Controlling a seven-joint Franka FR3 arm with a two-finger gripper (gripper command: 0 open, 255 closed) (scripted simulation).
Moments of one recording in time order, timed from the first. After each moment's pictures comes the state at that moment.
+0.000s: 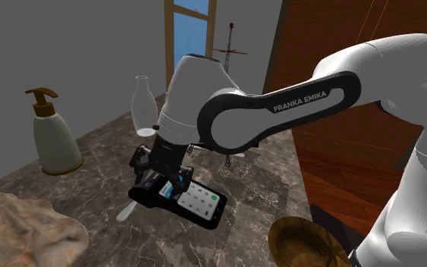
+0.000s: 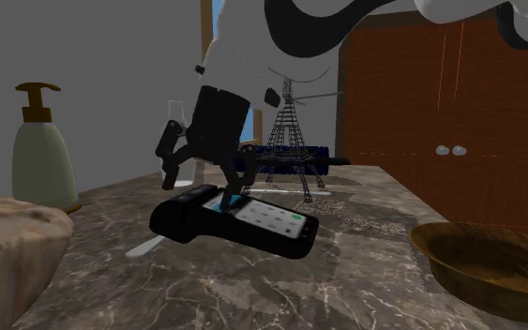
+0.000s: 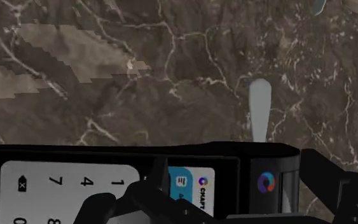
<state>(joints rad) 0.05 0.16 0.72 -1.84 0.03 2.26 1.69</state>
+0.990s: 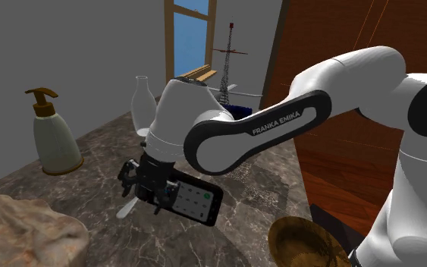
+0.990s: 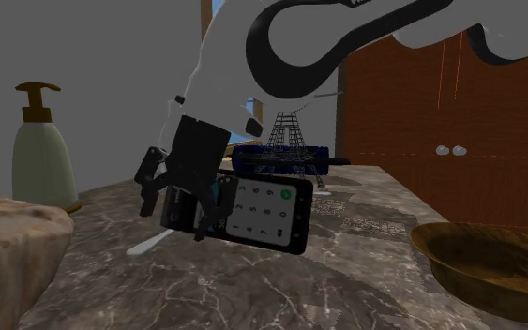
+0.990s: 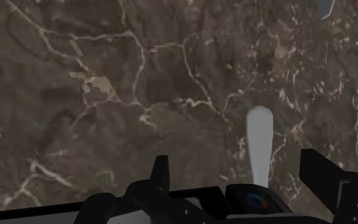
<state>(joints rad) 0.15 0.28 0.66 -1.82 -0.04 2.38 1.77</state>
